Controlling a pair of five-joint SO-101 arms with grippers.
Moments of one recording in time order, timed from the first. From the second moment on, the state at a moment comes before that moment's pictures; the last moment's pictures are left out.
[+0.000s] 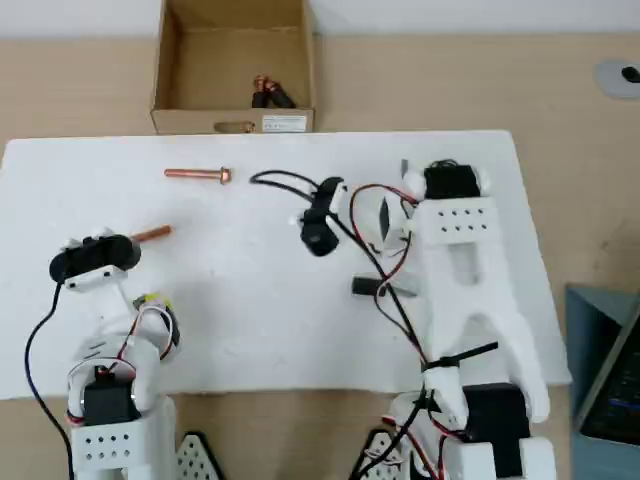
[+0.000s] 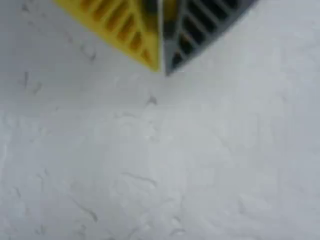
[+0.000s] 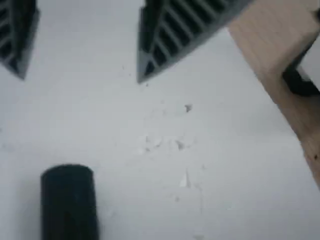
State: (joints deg) left arm -9.8 -104.1 93.7 64.7 2.2; right arm -9.6 -14.9 22.3 93.3 57.0
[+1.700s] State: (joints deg) left arm -9.8 -104.1 93.7 64.7 2.2; right arm -17.1 -4.5 37.8 64.7 57.3
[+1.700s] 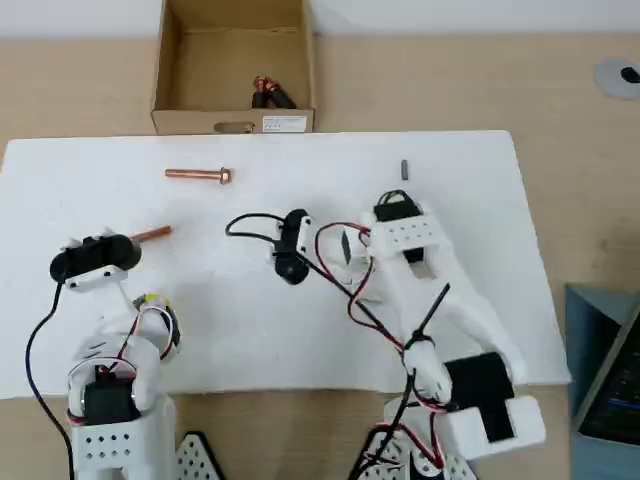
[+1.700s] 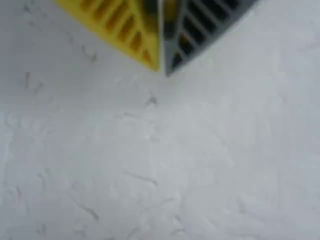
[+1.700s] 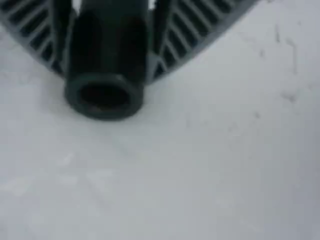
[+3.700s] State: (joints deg) left arm -9.8 -55.6 45.9 64.7 -1.5; right arm 1.1 -45.1 15.1 101.1 20.8
